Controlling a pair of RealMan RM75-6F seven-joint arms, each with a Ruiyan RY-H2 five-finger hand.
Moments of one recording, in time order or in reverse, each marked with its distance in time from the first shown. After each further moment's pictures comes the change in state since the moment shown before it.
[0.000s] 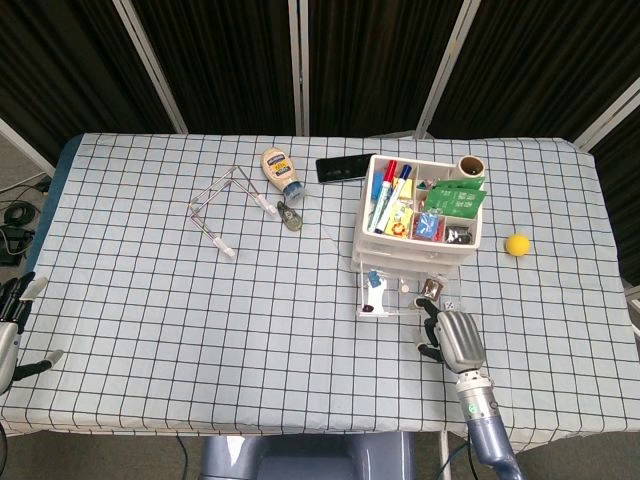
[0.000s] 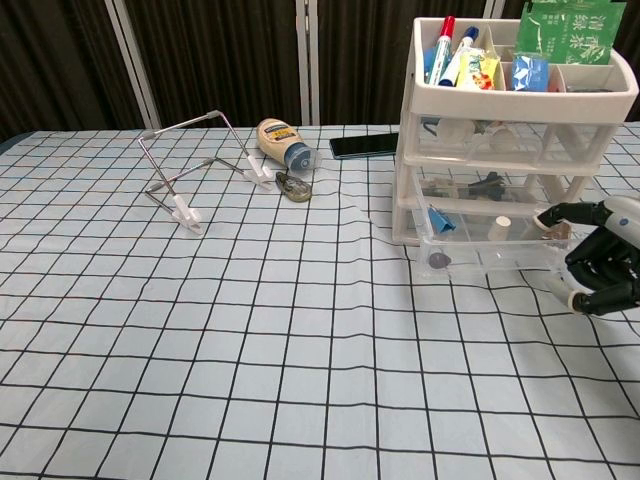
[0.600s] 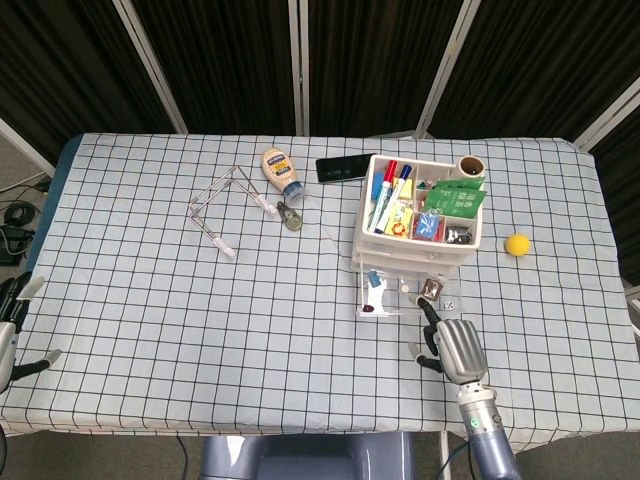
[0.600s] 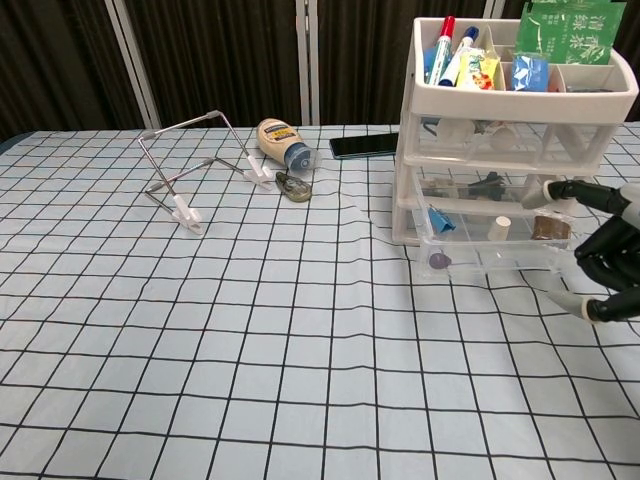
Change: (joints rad) left arm 0.002 0.002 -0.005 -0.001 -0.009 0.003 -0.004; right arm -0.039 0.044 -0.038 -0.123 -0.080 0.072 -0.092
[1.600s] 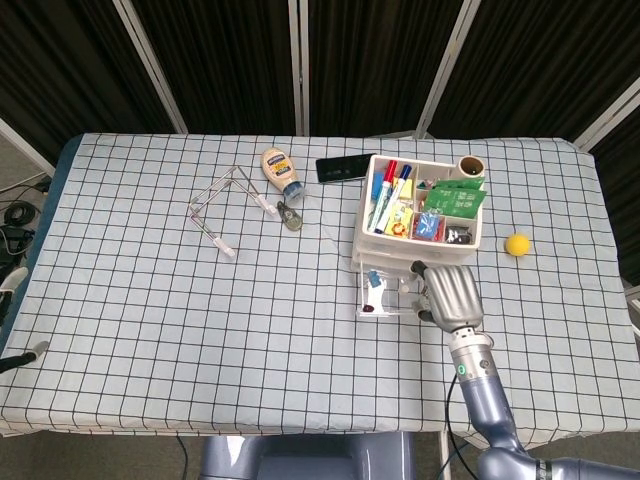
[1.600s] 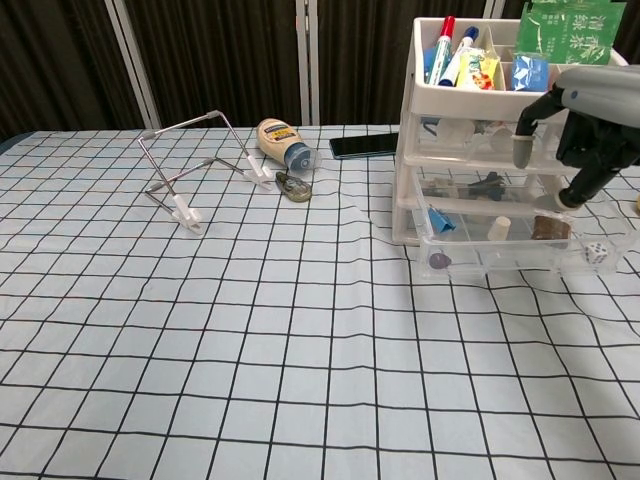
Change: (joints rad) left arm -0.007 0.046 -0.022 0.013 -0.017 -0.005 -0.075; right arm 0.258 0.160 0.266 -0.306 0.526 -0.132 -0.641
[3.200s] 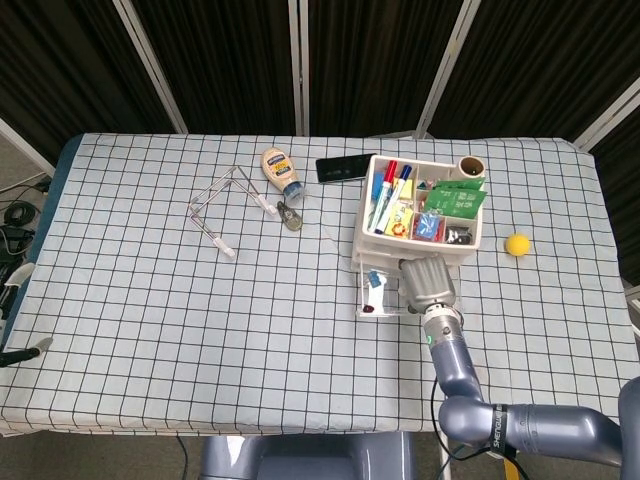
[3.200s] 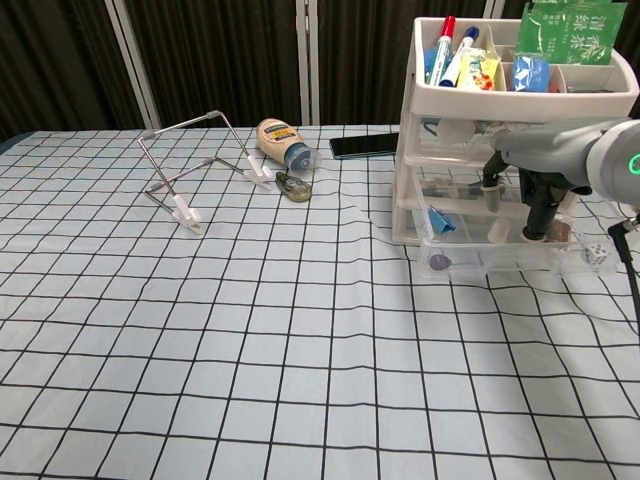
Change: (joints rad) left arm -0.033 0.023 0.002 0.001 -0.005 -0.057 -0.037; right arm 0.337 -0.047 -0.080 0.159 0.470 -0.018 -0.172
